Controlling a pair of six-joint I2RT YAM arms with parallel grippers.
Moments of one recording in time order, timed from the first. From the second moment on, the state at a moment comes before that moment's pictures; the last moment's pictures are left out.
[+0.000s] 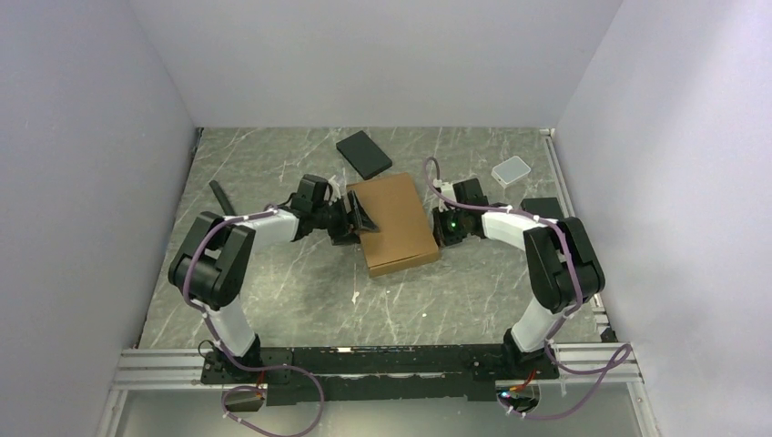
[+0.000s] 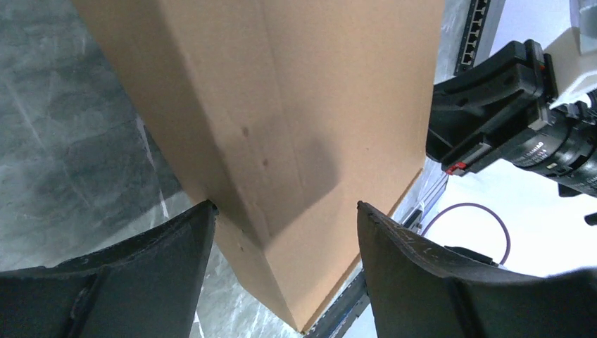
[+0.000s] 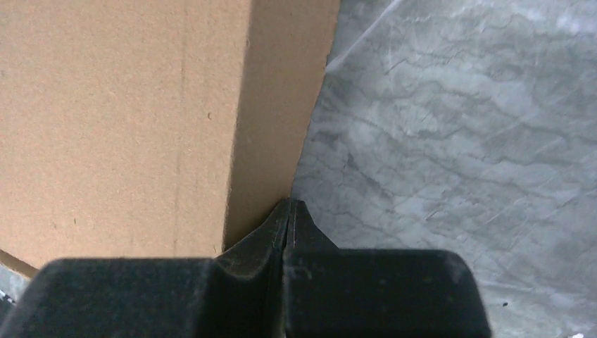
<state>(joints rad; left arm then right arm) -0.42 1.74 0.92 0.07 0.57 -0.81 0.32 1.69 0.89 -0.19 -0.38 0.05</state>
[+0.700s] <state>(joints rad) -0.49 1.65 0.97 -0.12 0.45 -0.80 0.29 1.56 0.87 -0.31 -0.28 0.10</state>
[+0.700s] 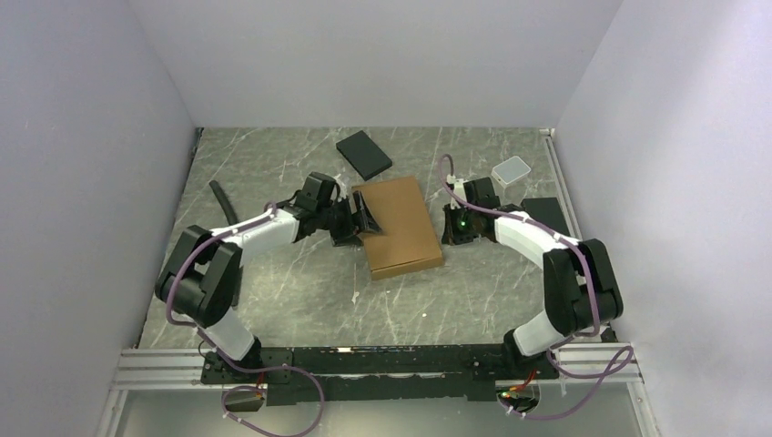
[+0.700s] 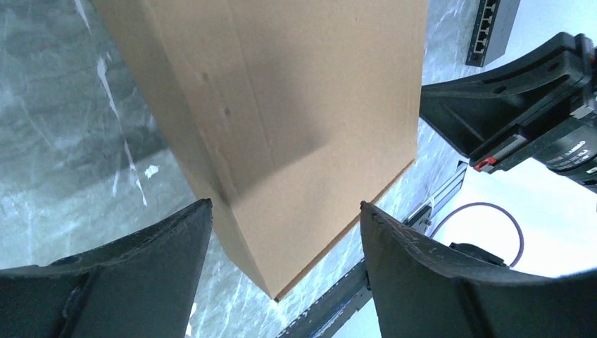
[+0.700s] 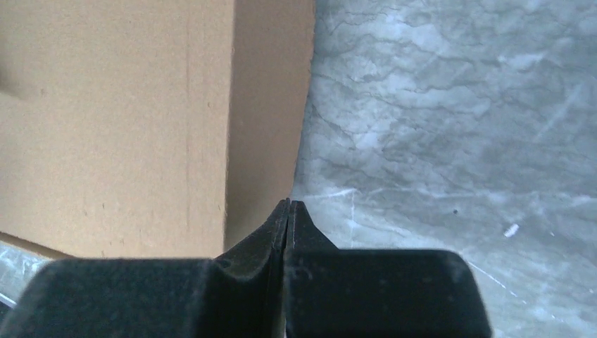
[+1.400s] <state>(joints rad) -0.58 1.69 0.91 -0.07 0.41 -0.85 0.31 1.65 0.88 -0.47 -0.41 0.08</state>
